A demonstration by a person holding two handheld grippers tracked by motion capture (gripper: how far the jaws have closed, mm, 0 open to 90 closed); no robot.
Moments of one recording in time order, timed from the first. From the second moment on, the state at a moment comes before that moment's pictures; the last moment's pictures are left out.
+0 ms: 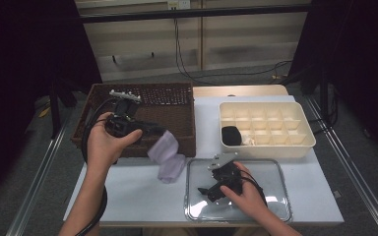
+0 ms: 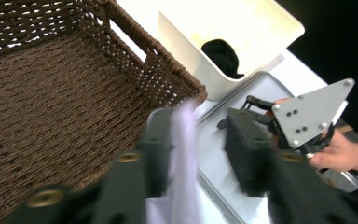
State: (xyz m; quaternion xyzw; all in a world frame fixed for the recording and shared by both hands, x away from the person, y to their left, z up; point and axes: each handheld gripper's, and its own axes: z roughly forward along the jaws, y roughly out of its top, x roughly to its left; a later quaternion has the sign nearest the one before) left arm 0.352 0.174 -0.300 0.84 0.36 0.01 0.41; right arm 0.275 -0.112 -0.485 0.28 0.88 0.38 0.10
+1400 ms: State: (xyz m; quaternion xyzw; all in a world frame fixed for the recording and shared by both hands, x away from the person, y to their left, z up) left arm 0.341 0.176 -0.372 0.85 0.35 0.07 0.38; right arm 0.275 -0.112 -0.485 0.28 0.88 0.37 0.10
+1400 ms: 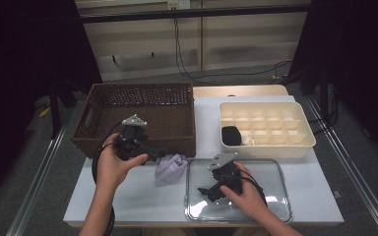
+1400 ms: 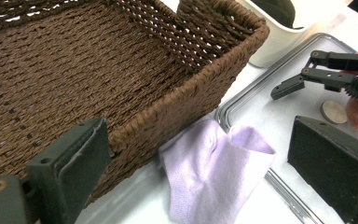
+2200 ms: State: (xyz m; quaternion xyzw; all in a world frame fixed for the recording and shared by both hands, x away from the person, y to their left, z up) left arm 0.324 0.176 -0.397 0.85 0.35 0.06 0.39; right arm 0.275 -0.112 -0.485 0.28 0.88 0.37 0.10
